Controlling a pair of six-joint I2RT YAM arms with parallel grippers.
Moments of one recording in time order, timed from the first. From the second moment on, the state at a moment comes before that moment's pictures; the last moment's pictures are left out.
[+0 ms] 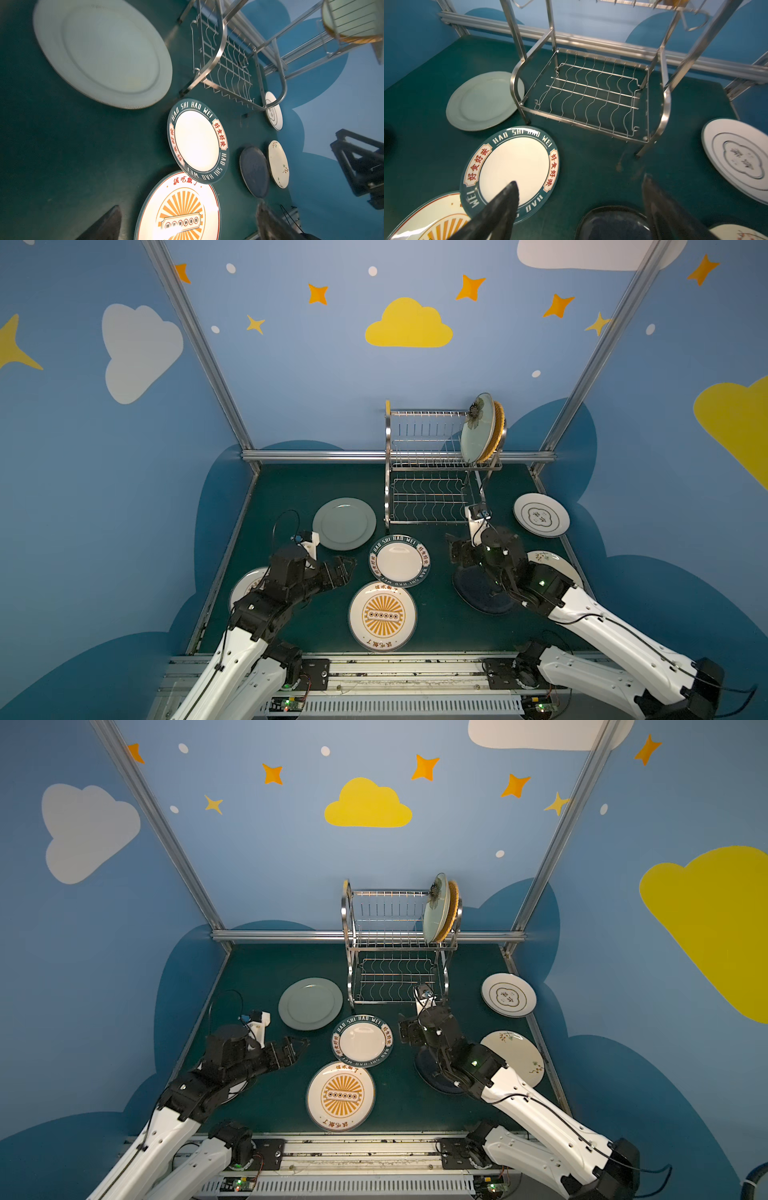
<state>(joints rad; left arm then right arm) -0.36 0.71 0.64 -0.60 0.26 -0.71 0.81 0.94 0.80 -0.38 0.37 0.24</state>
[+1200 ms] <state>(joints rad) -0.37 1.63 0.84 -0.28 0.45 -0.77 0.81 1.16 0.72 -0.16 0.25 0.34</state>
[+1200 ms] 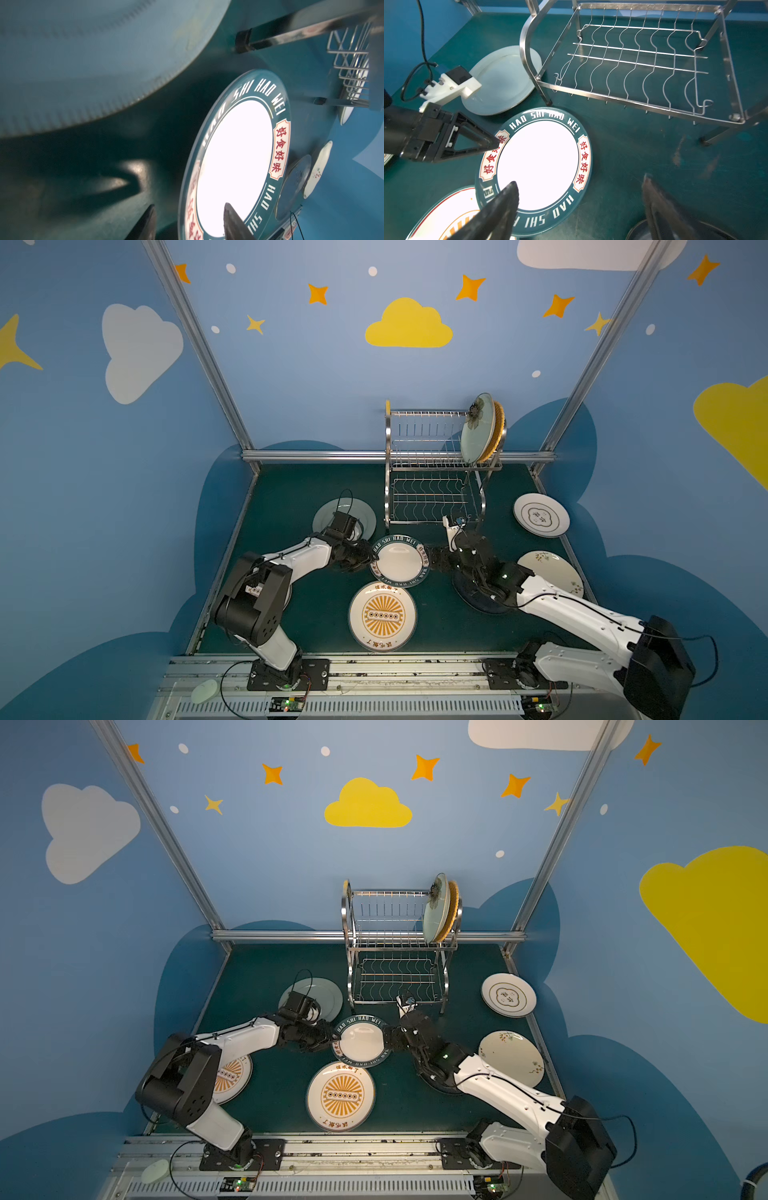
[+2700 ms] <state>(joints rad) -0.31 1.79 0.73 0.16 0.72 -0.98 0.81 1.22 0.74 -0.14 0.04 0.33</state>
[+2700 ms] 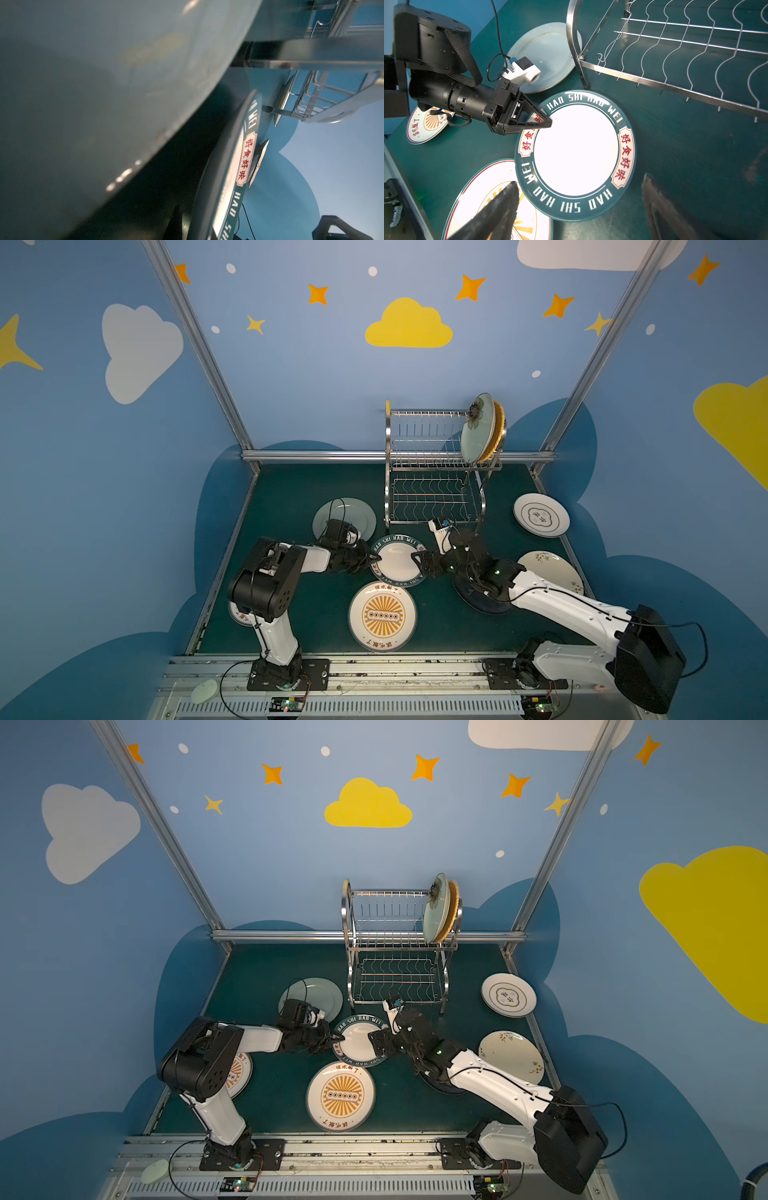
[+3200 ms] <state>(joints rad) -0.31 1.71 0.74 0.09 0.72 -1.06 0.81 1.23 0.77 -0.20 0.14 0.33</state>
